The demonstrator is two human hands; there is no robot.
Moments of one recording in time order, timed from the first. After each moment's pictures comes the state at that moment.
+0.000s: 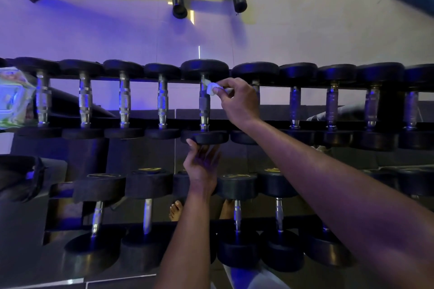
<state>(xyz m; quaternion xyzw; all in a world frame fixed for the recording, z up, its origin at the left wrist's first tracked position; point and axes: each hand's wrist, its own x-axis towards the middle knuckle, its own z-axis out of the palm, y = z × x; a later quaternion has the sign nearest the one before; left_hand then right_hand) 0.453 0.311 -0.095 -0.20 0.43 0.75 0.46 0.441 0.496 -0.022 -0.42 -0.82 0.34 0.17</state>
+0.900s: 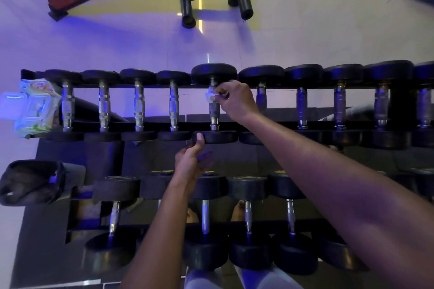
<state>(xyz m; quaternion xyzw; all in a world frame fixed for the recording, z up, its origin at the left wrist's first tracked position) 0.392 0.279 -0.068 -0.17 0.62 0.59 0.49 0.416 0.499 -0.028 -0.37 -0.85 0.35 0.11</state>
